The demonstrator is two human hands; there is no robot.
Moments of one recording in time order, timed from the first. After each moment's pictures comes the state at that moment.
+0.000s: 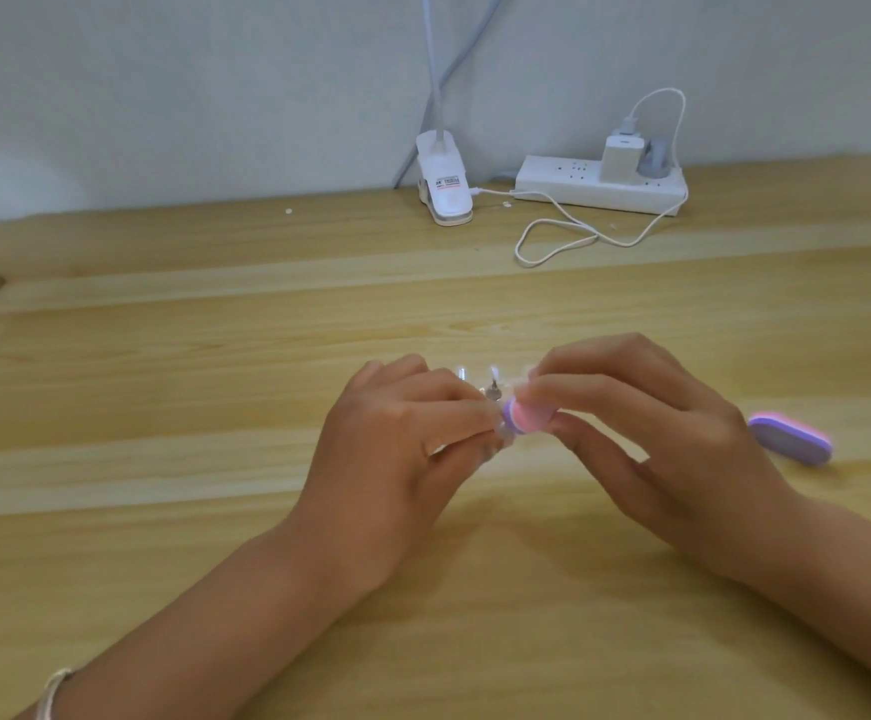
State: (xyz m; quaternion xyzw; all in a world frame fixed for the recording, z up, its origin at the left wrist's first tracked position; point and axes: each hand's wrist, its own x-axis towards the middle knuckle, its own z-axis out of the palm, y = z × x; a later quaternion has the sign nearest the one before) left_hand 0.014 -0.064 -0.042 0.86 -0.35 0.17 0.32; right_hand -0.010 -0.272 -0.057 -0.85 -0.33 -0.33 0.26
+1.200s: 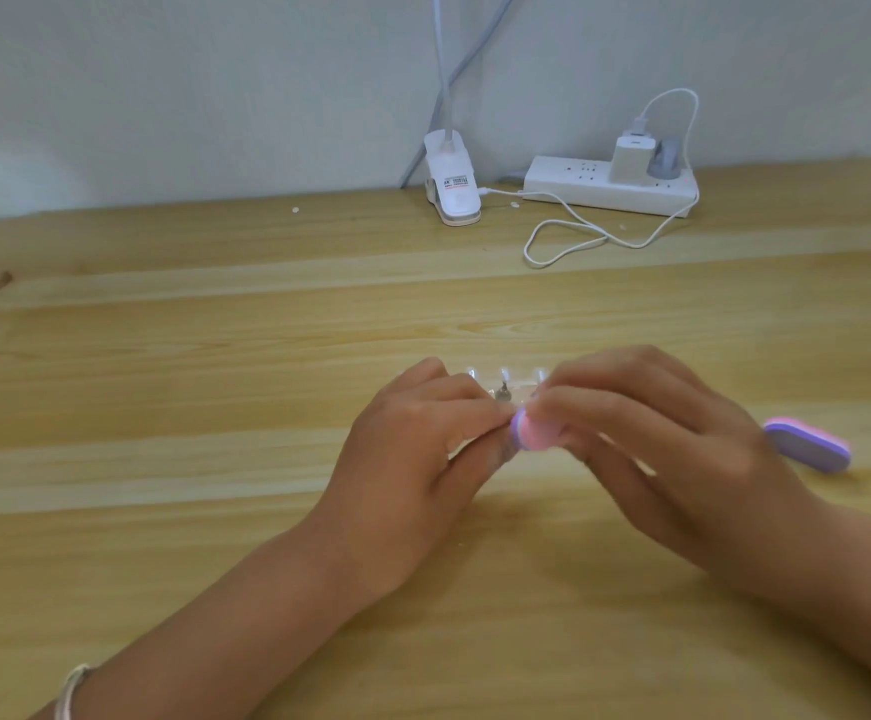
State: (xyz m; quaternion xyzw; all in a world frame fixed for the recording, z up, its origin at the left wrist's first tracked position) left_hand 0.015 -0.065 -0.044 0.85 -0.36 0.12 0.36; right_hand -0.014 -0.272 -0.054 -0.85 -0.36 -0.32 0.22
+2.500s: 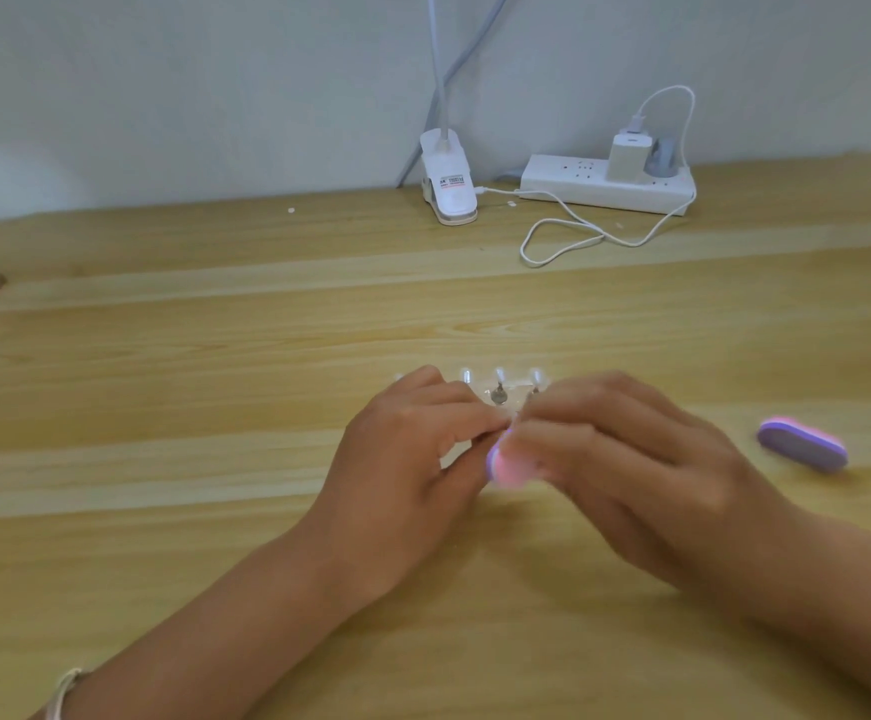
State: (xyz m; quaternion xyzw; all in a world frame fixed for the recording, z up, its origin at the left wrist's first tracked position) left_hand 0.017 -0.066 -0.049 0.85 -0.36 0.12 0.37; right_hand -0.015 -0.269 -0.058 -0.85 -0.38 -0.29 0.21
